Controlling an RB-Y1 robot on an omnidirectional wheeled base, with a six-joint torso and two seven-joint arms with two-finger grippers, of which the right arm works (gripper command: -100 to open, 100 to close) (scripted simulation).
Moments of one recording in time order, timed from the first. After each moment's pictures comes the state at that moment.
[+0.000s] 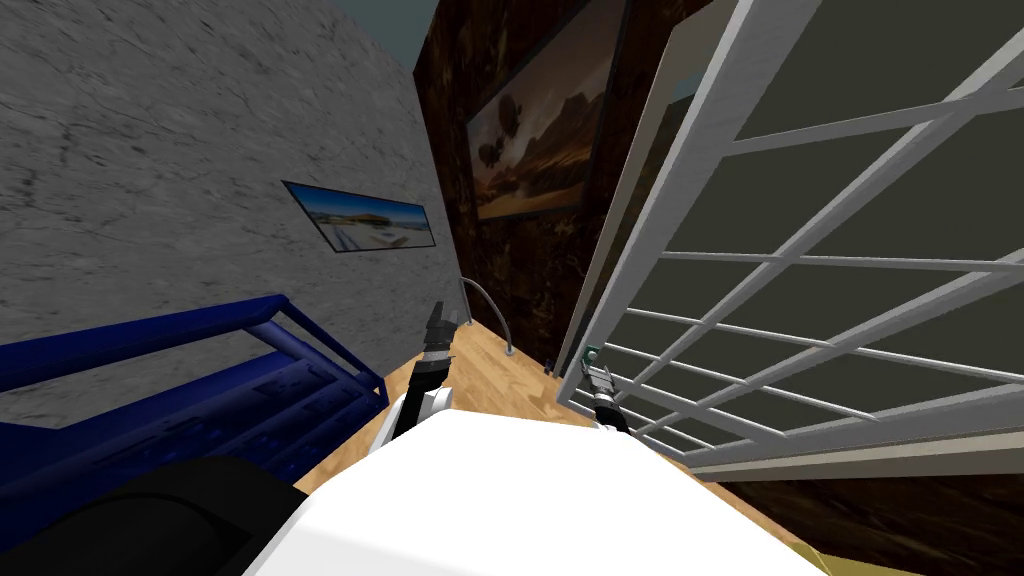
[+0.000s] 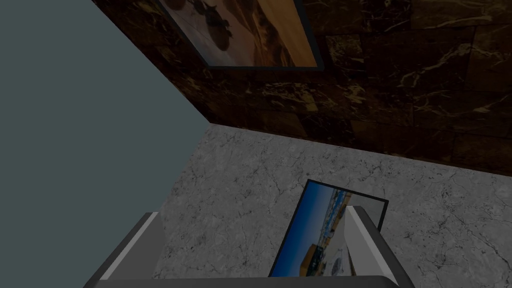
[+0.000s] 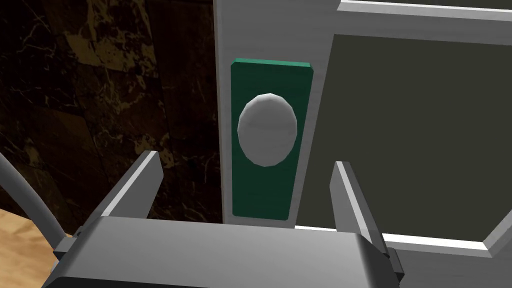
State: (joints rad) arm -0.01 -0.29 0.18 -0.68 -0.59 -0.89 -1.46
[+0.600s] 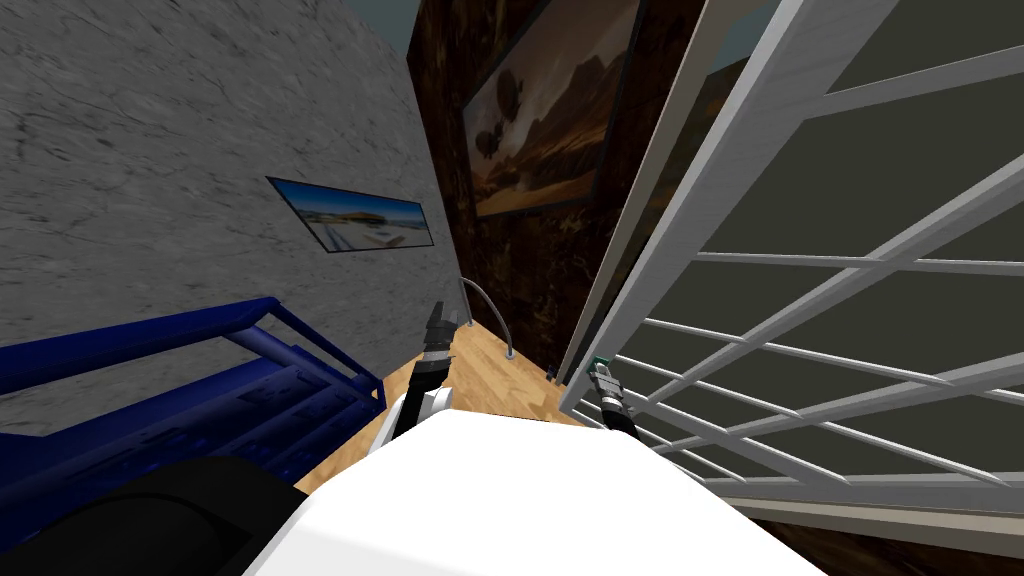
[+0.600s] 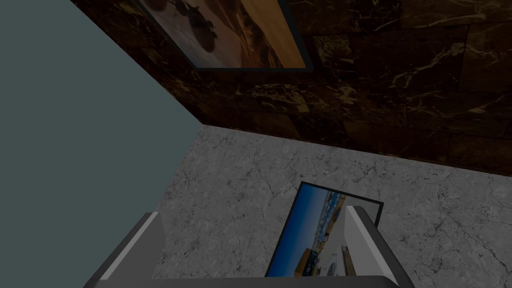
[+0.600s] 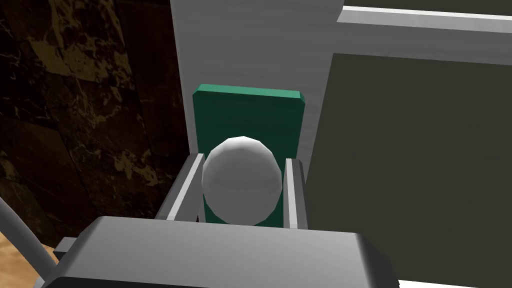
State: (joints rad) arm 0.00 -0.32 0.16 -0.66 -0.60 -0.91 -1.49
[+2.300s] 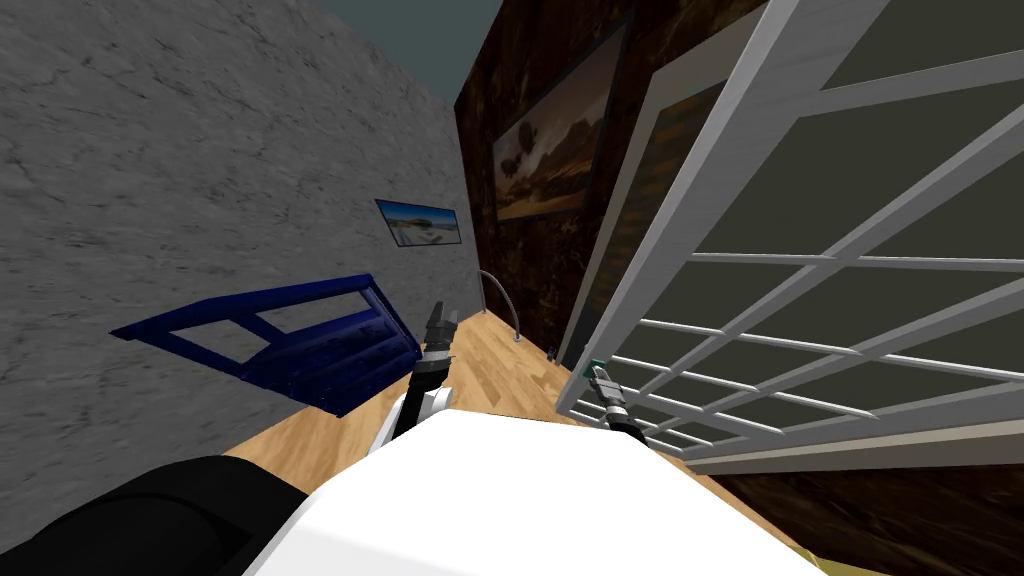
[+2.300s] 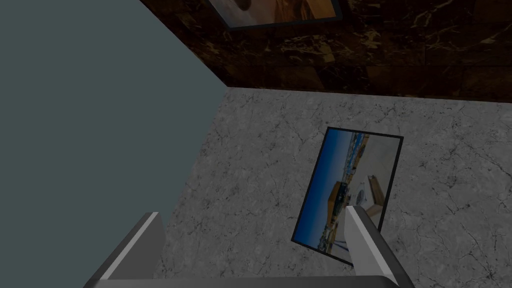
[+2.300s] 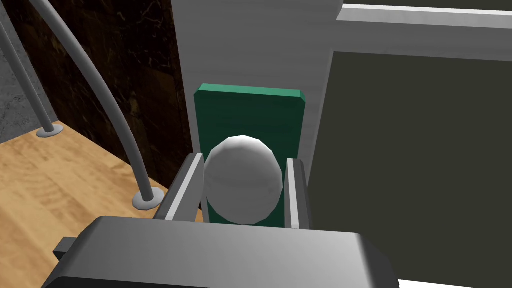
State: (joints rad) arm 0.06 -0.41 0.30 -0.70 -0.53 -0.95 -1.64
